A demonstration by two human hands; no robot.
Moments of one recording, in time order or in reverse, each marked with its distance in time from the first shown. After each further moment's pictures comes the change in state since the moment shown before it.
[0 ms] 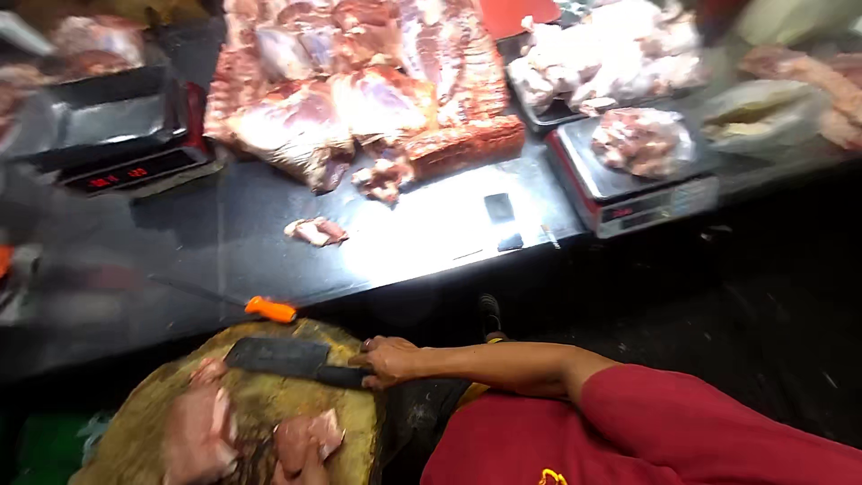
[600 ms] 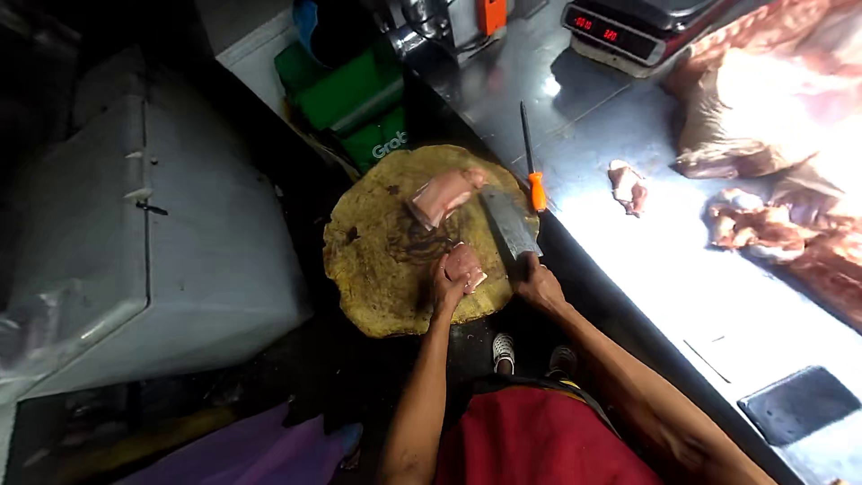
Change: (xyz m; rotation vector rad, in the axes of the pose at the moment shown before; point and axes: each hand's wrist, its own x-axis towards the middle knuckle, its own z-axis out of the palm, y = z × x) left_hand -0.018 0.044 -0.006 -0.066 0.147 -0.329; right_hand 0.064 -0.037 0.018 -0.204 -0.195 0.127
